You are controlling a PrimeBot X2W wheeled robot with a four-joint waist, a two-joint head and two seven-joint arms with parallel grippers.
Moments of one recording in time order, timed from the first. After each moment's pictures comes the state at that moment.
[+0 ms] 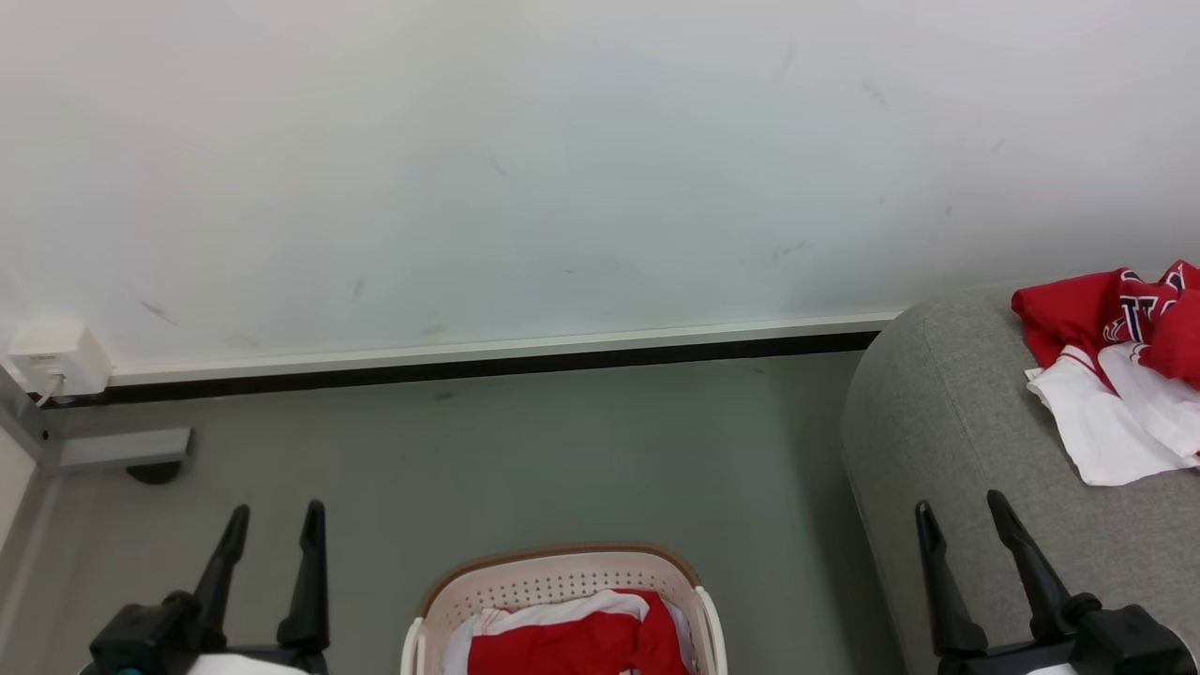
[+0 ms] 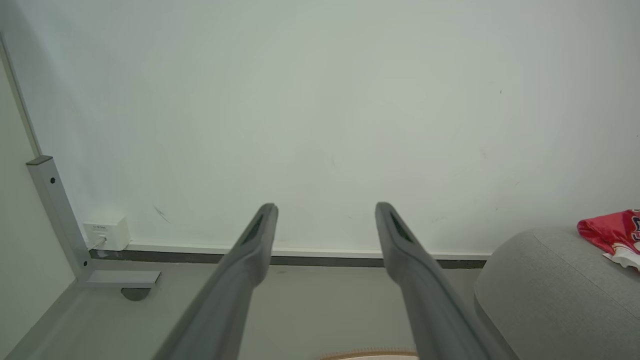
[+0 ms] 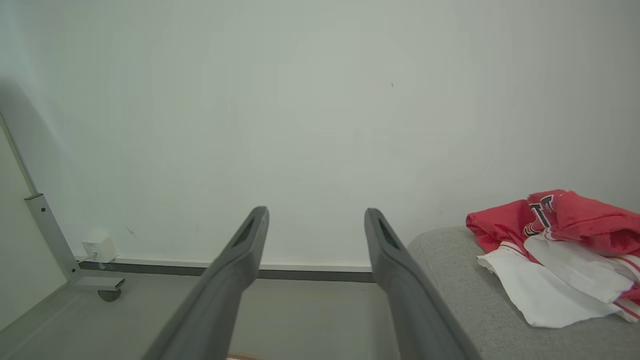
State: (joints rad) left arm -0.02 0.20 -0.04 0.14 -0.31 -0.05 -0.26; right arm -0.03 -0.06 0.10 0.14 0.24 0.13 -0.26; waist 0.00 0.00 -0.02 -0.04
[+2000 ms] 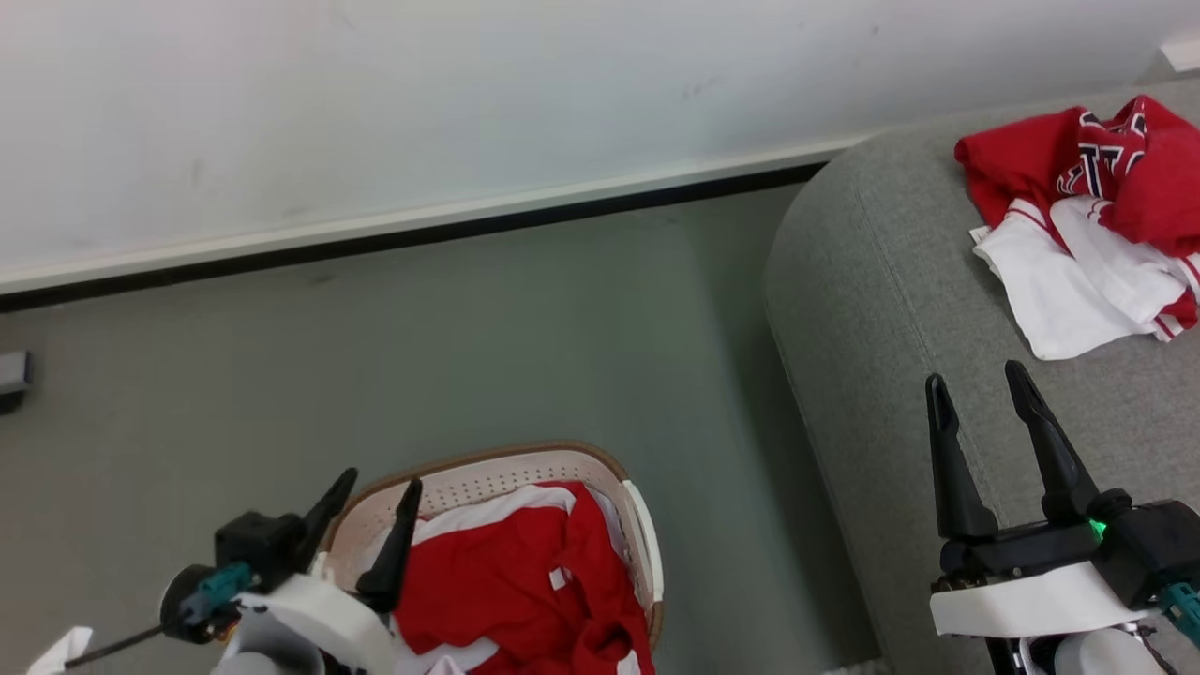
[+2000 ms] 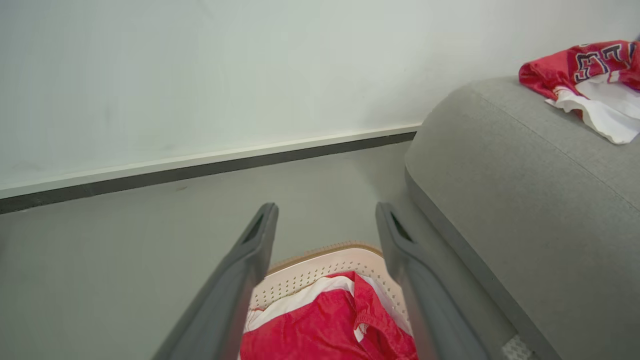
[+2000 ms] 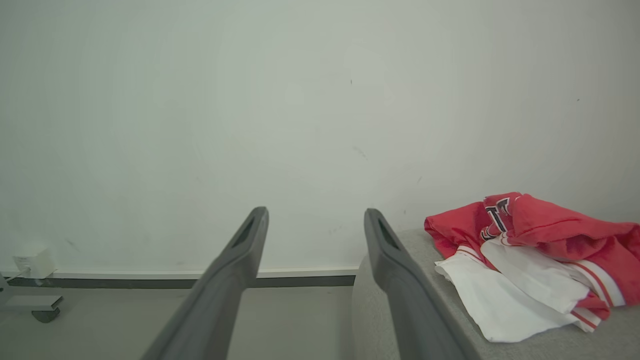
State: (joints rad) left arm -0.26 0.24 -0.23 0.46 -0.30 -0.13 -0.25; right arm -0.18 -0.05 0.10 0.08 0.22 0.13 -0.26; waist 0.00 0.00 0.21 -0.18
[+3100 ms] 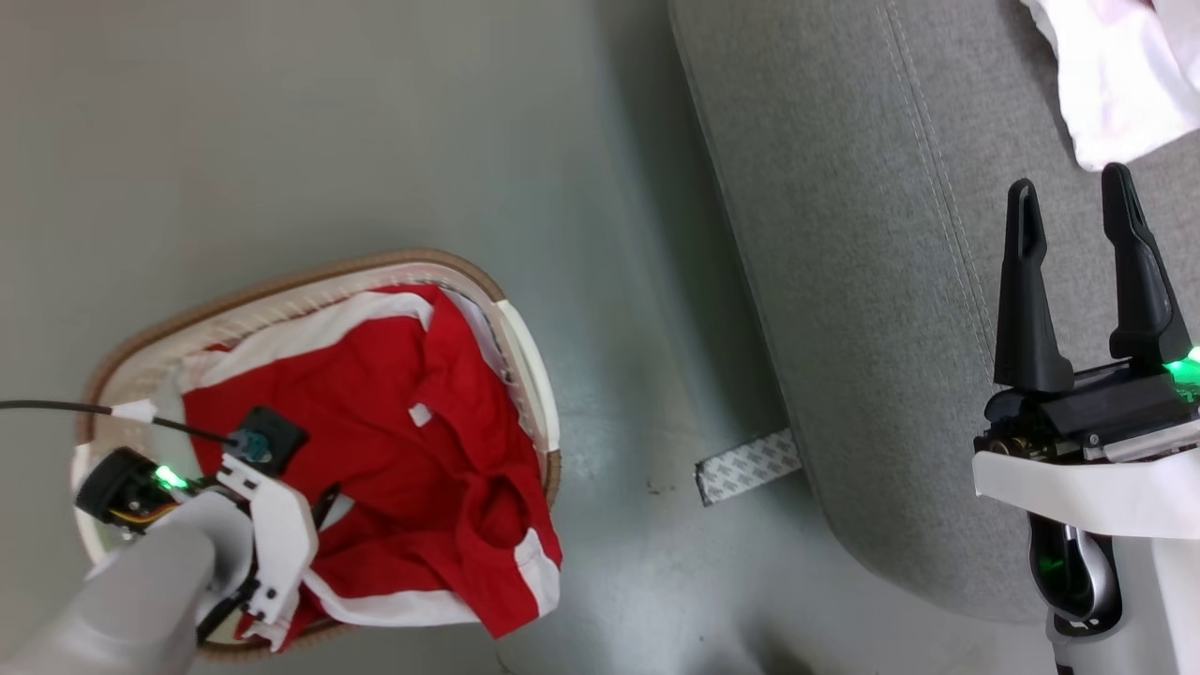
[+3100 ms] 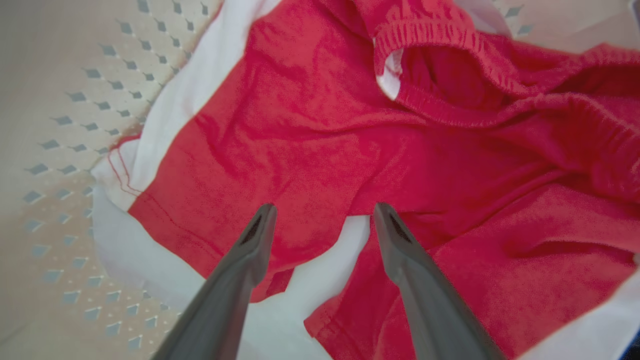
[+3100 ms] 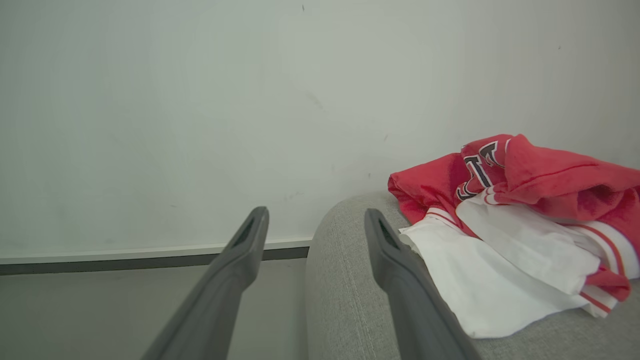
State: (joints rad) left arm -0.78 0.50 -1.00 0.96 -0.53 -0.13 -0.04; right arm -0.39 -0.05 0.08 -0.08 0.32 0.13 -0.26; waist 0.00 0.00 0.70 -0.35
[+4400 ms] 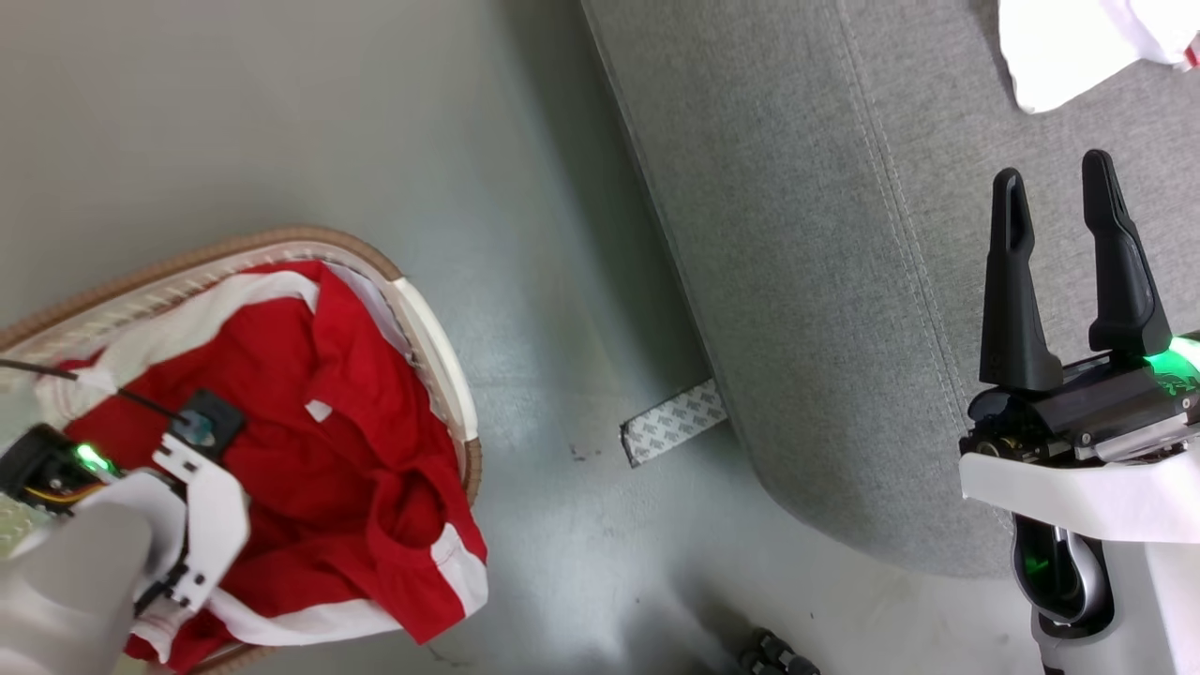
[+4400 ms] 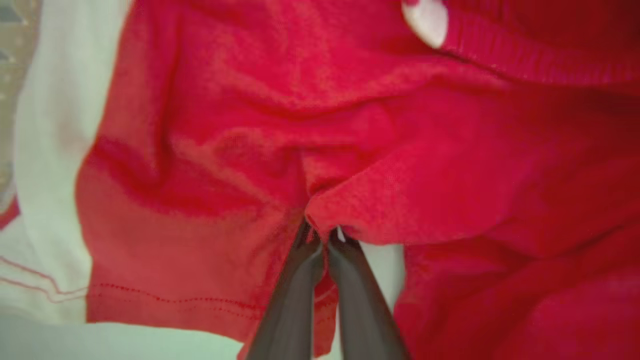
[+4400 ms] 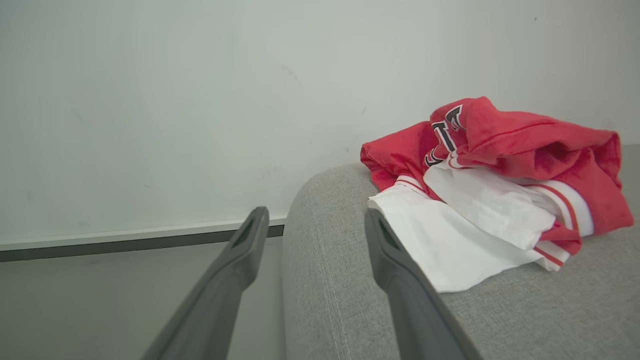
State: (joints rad) left arm -0.92 0.56 -1.27 1.12 -0.63 -0.13 -0.05; right arm -0.41 -0.05 0.13 -0.12 0.40 0.13 -0.26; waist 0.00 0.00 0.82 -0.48
